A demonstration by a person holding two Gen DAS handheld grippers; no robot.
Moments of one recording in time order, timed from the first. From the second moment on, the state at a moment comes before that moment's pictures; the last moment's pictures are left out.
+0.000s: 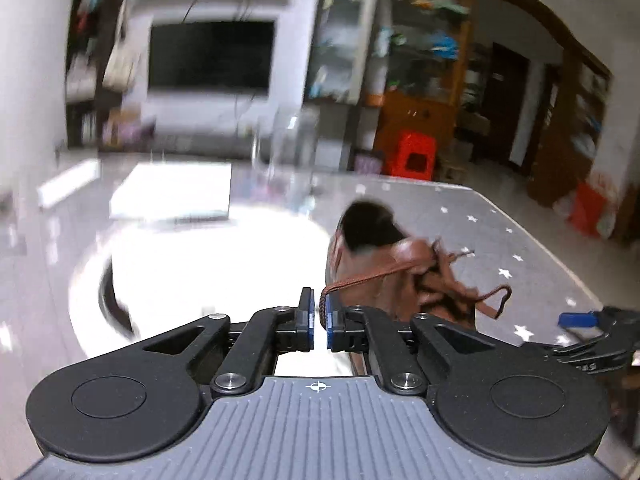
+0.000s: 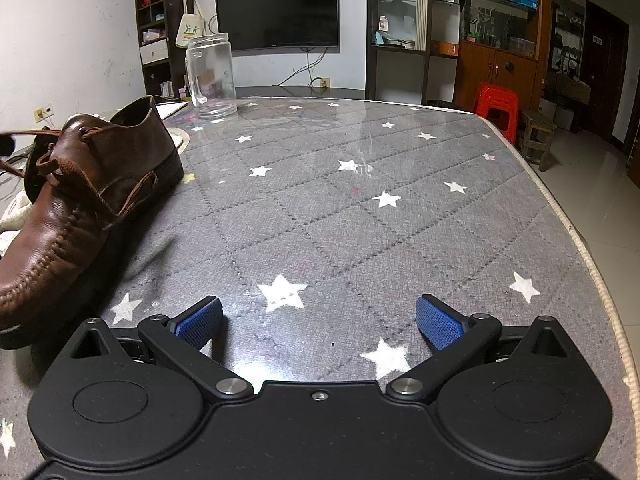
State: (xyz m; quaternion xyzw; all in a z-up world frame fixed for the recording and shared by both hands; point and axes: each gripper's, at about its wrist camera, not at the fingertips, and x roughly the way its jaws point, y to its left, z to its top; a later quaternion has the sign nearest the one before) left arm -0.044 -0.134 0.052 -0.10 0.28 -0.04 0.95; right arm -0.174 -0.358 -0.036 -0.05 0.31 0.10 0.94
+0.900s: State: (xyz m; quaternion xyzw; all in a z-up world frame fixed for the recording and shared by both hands) left arm 0.001 -0.190 0.118 0.04 0.30 -0.15 0.94; right arm -0.199 -0.263 0.037 -0.19 0.23 0.24 0.92
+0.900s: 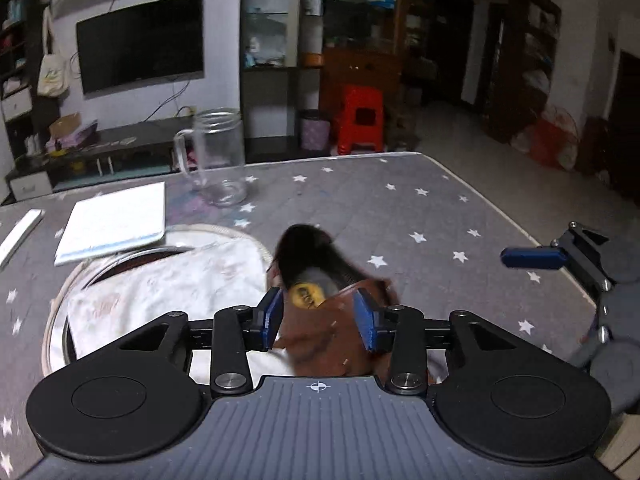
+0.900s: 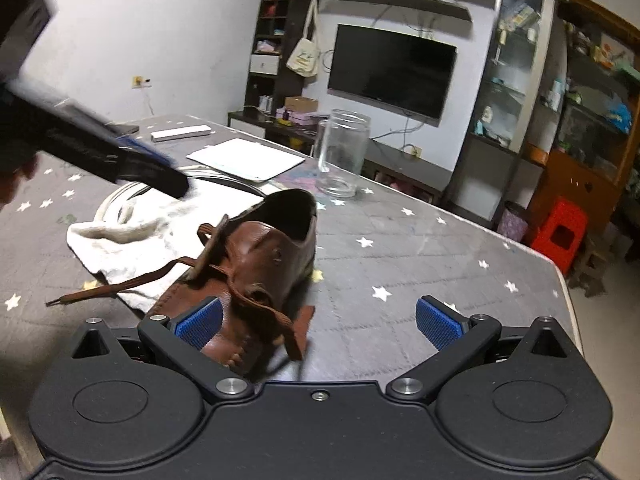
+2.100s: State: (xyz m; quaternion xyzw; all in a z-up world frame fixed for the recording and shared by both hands) left arm 0.039 -0.204 0.131 0.22 0.33 -0.32 0.86; right arm -0.202 -0.198 0.021 -0.11 0.23 0.37 0.89
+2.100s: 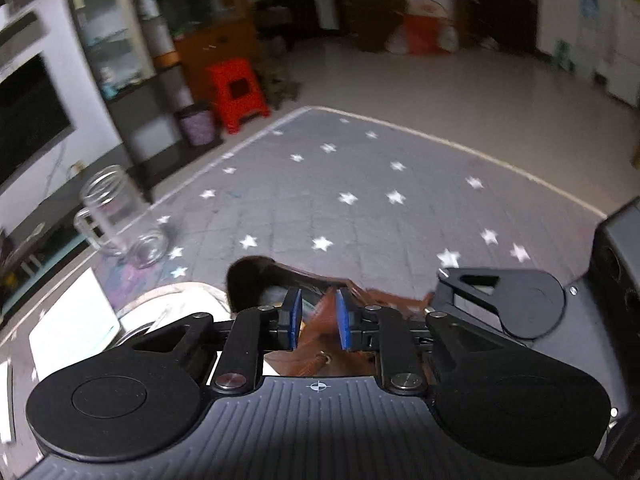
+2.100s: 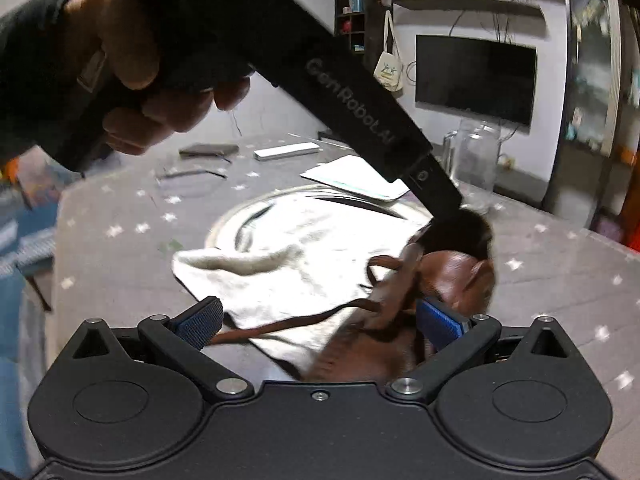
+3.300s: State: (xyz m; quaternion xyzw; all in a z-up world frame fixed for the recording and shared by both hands) left arm 0.061 -0.222 0.105 0.33 0.39 -0.37 0.78; right arm -0.228 -0.173 0.000 -0.13 0.13 0.37 0.91
